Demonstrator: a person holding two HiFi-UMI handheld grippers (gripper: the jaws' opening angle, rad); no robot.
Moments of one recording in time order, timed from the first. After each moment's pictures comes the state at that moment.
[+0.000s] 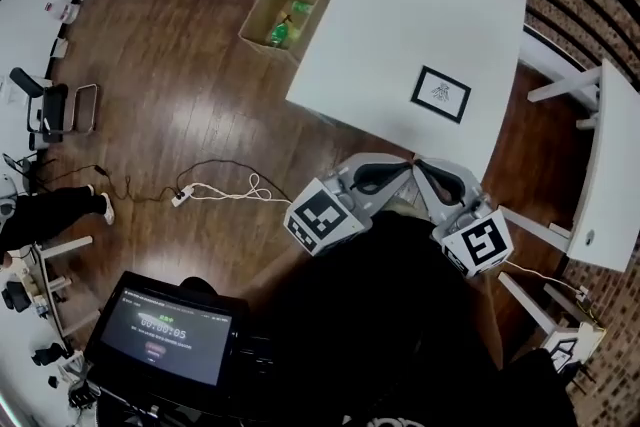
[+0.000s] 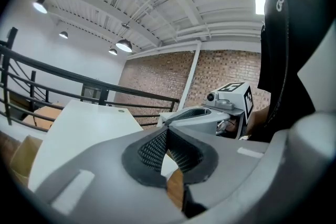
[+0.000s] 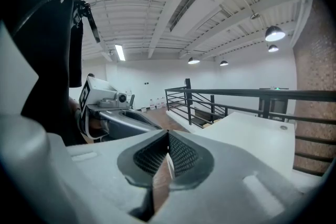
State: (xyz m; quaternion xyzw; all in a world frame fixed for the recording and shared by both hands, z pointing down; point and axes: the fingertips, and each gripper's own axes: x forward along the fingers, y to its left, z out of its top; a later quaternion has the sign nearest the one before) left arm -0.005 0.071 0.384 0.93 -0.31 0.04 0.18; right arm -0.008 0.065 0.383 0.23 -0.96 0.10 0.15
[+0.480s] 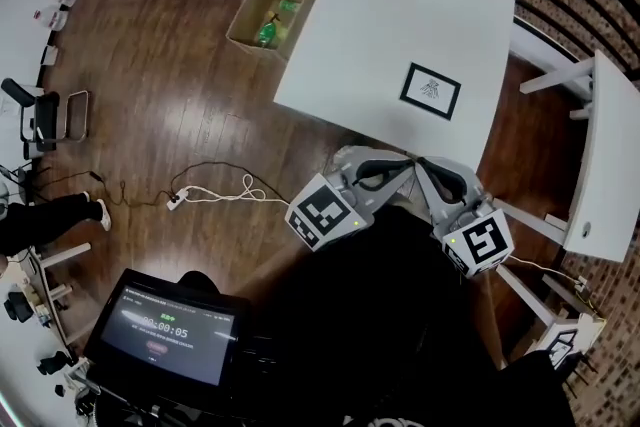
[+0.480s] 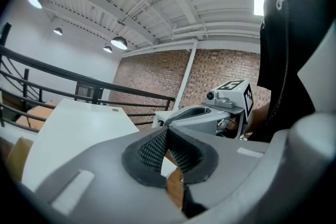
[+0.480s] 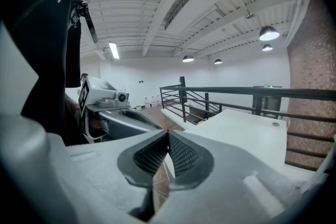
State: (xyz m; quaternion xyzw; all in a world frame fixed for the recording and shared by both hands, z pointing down) left arm 0.015 0.062 0.390 0.94 -0.28 0.05 0.18; right arm 0.012 0.056 0.388 0.26 -0.95 0.11 0.16
